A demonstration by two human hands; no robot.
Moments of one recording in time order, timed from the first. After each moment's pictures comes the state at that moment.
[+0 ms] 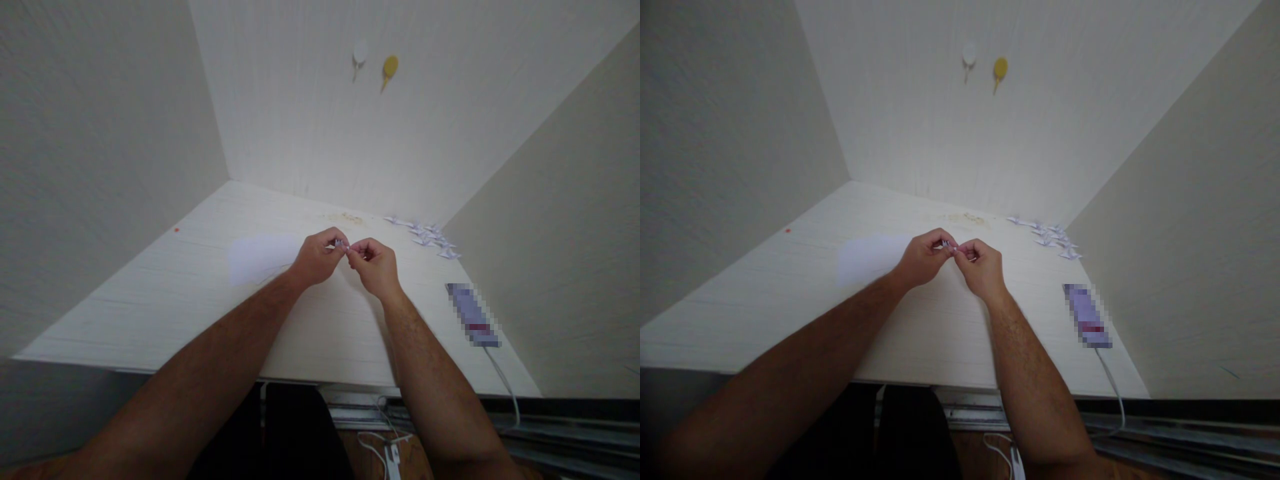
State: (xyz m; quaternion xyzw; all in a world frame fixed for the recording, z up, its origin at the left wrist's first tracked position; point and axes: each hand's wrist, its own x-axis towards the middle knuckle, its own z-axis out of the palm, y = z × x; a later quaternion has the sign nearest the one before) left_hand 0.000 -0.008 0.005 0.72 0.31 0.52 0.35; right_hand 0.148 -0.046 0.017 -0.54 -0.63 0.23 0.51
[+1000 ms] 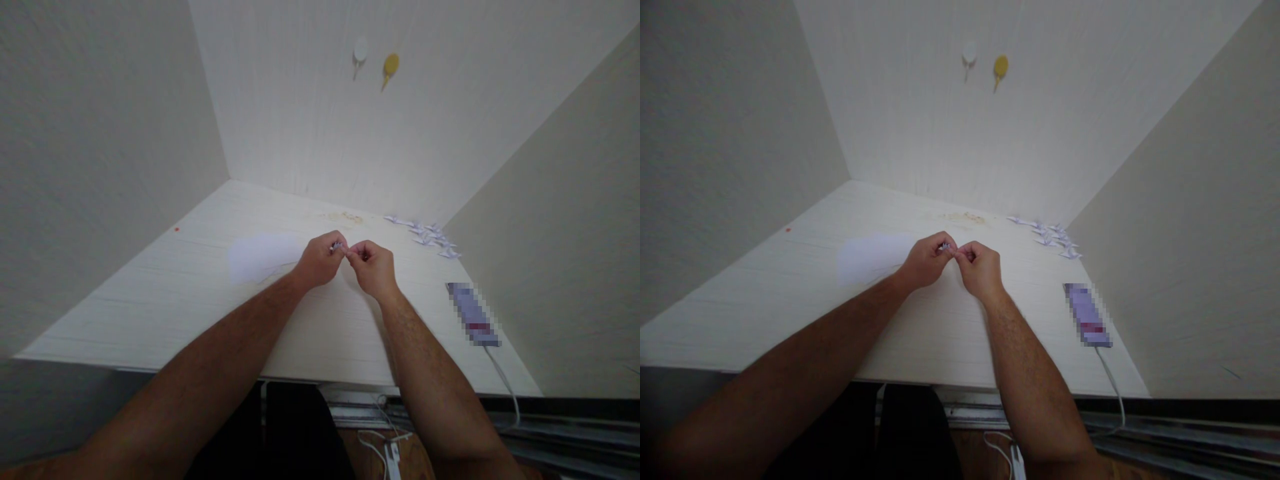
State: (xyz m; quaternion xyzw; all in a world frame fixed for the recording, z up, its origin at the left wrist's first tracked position) left_hand 0.000 -0.009 0.005 0.75 0.37 0.47 0.28; right_hand 0.149 -0.041 0.007 -0.57 -0.64 0.18 0.48
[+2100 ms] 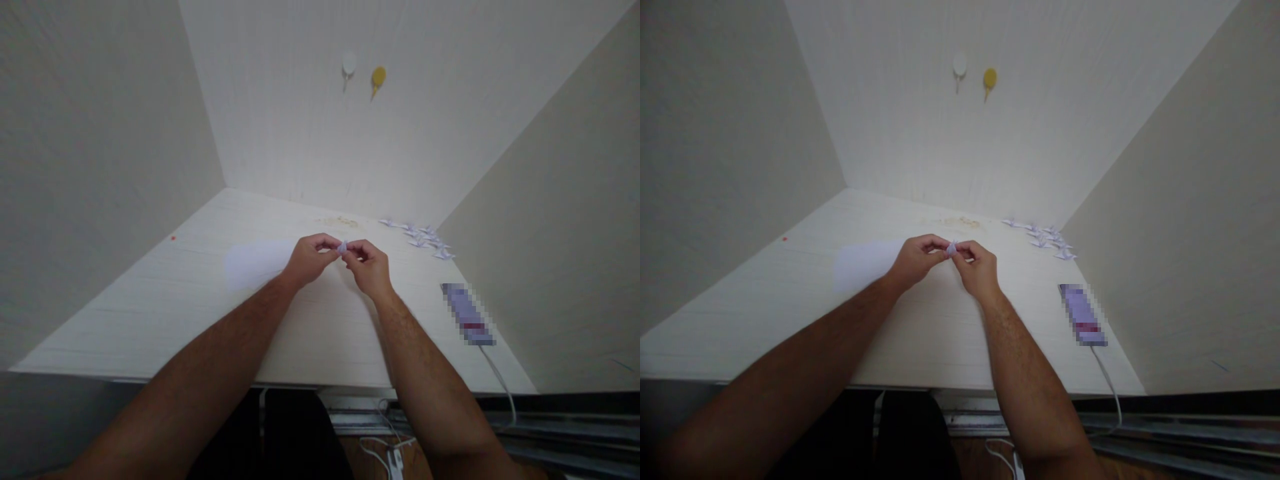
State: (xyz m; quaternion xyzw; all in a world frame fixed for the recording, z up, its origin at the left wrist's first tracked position) left_hand -0.002 0.002 0.002 0.62 0.31 0.53 0.49; right_hand 0.152 -0.033 0.001 -0.50 -0.63 0.23 0.55
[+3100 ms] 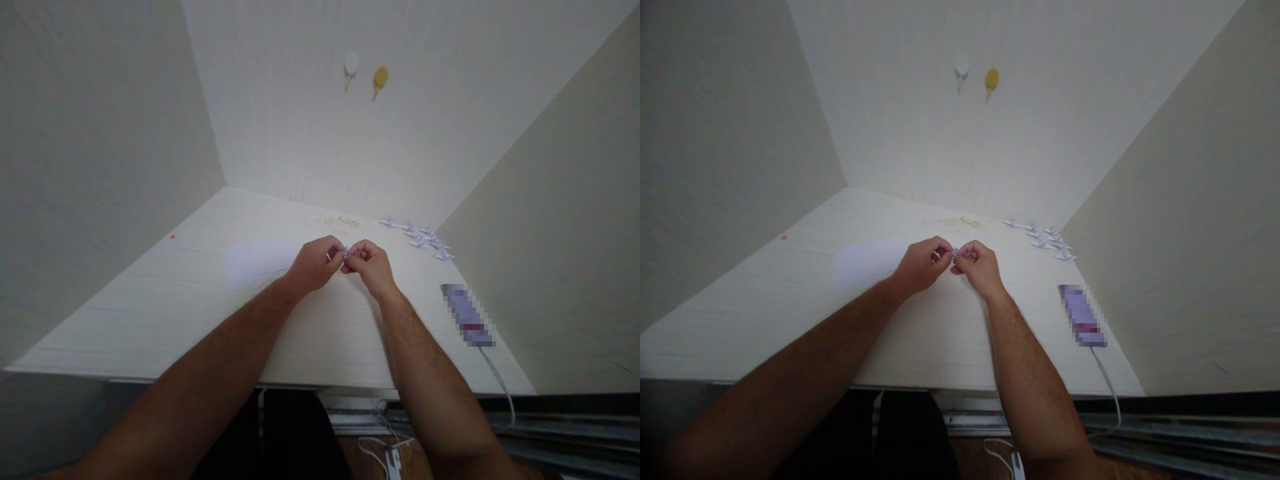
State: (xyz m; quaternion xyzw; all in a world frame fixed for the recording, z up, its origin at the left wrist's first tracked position) left_hand -0.002 -0.009 0.003 0.78 0.36 0.48 0.19; right_hand 0.151 -0.035 0.011 -0.47 -0.53 0.44 0.55
